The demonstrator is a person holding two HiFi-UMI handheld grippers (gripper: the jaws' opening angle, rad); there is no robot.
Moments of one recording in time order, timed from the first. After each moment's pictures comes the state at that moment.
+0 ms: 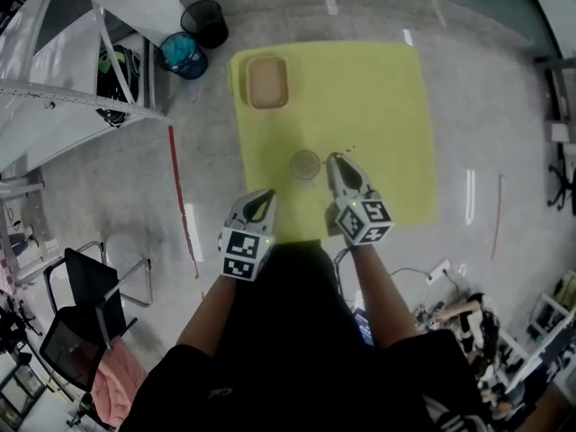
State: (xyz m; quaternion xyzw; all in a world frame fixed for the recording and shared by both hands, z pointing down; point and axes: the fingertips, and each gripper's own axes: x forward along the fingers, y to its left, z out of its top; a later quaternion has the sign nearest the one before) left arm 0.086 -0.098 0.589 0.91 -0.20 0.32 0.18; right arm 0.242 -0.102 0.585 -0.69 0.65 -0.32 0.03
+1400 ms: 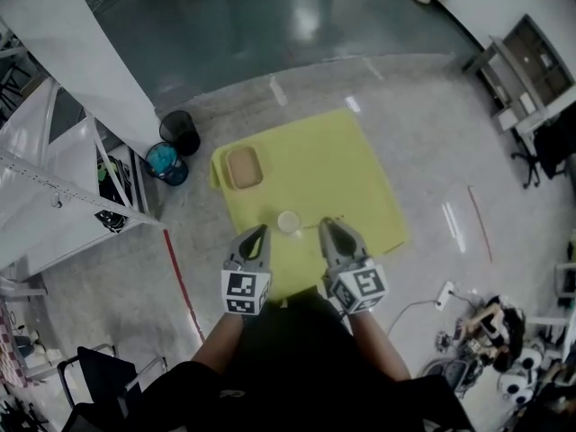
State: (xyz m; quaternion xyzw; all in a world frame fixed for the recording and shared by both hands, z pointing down) left arm 0.100 -0.111 0.454 0.97 -0.17 0.16 0.09; right arm 0.196 -0.025 0.394 -0.77 0.62 -0.14 0.03
